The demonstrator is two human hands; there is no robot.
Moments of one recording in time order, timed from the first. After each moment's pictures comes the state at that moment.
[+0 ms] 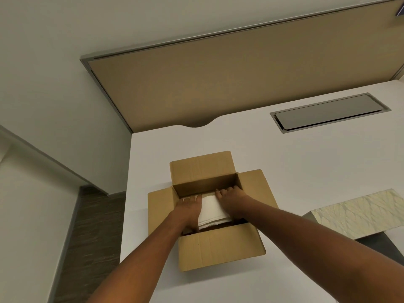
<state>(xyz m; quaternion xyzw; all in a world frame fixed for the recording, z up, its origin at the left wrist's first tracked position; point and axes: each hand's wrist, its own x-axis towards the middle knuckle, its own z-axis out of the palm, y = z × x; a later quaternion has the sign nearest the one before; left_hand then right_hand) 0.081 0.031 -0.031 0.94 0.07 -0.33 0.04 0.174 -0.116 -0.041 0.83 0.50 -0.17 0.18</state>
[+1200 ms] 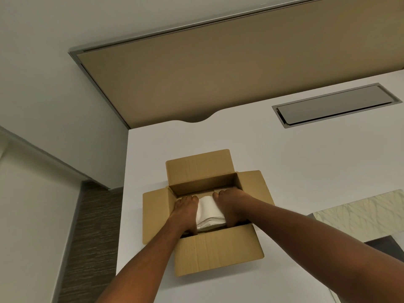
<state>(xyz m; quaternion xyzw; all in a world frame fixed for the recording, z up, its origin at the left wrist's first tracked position) 0.083 0.032 -0.058 0.95 0.10 -0.27 0.06 0.186 -0.121 -0.047 0.81 0.52 -0.25 0.06</state>
